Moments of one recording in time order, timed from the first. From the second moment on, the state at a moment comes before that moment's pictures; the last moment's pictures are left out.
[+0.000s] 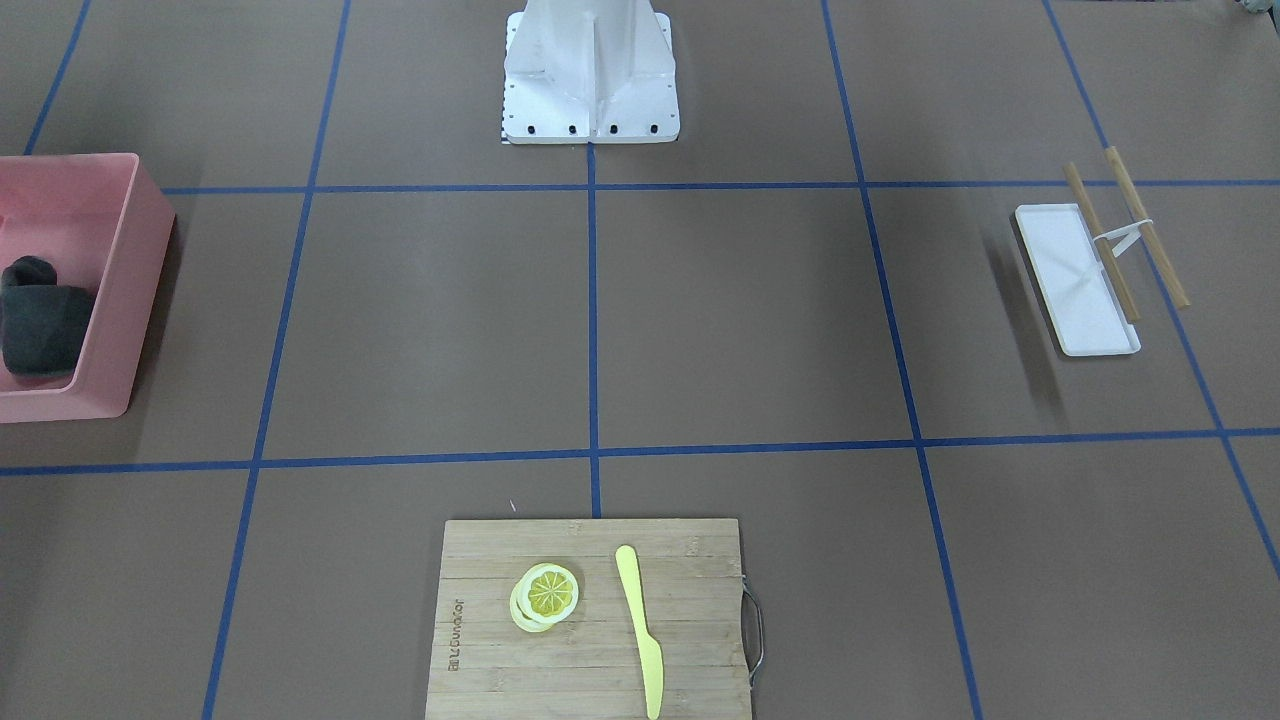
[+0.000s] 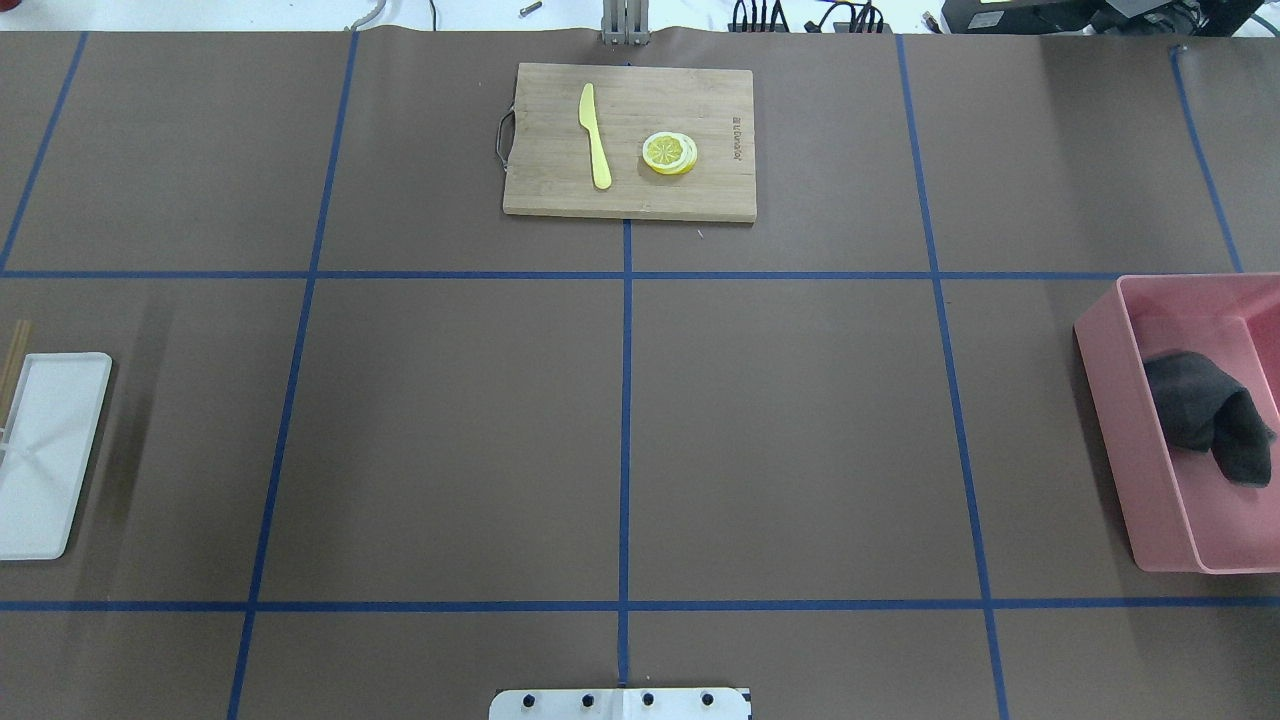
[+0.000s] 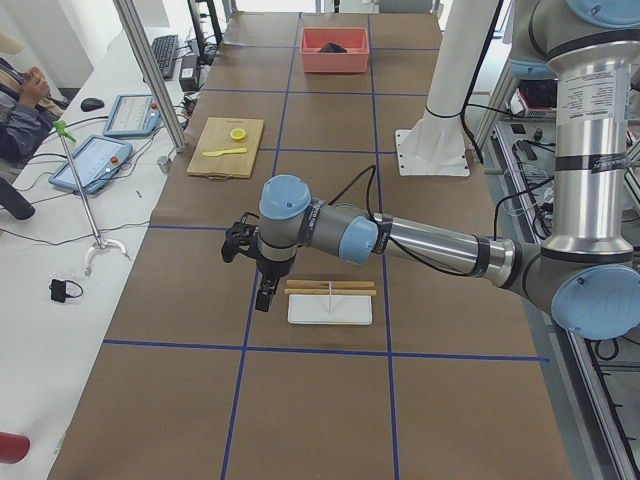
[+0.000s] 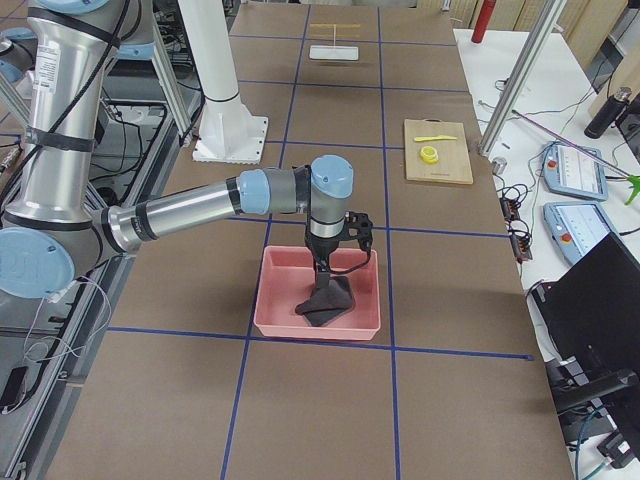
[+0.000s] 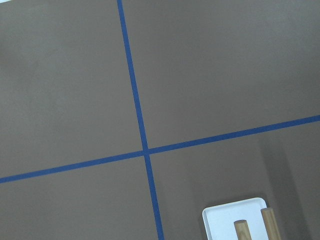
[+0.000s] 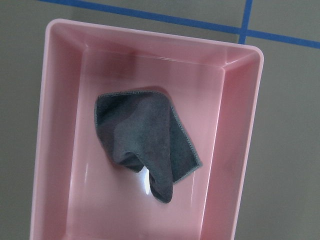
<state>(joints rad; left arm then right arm) -1.51 -1.49 -1.85 -1.66 -2.28 -0.09 1.40 -1.78 2.07 -1.82 2.28 0.00</state>
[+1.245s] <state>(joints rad) -1.51 -1.47 -1.85 -1.62 -2.33 -0.10 1.44 -1.76 2.03 -1.82 2.30 -0.03</state>
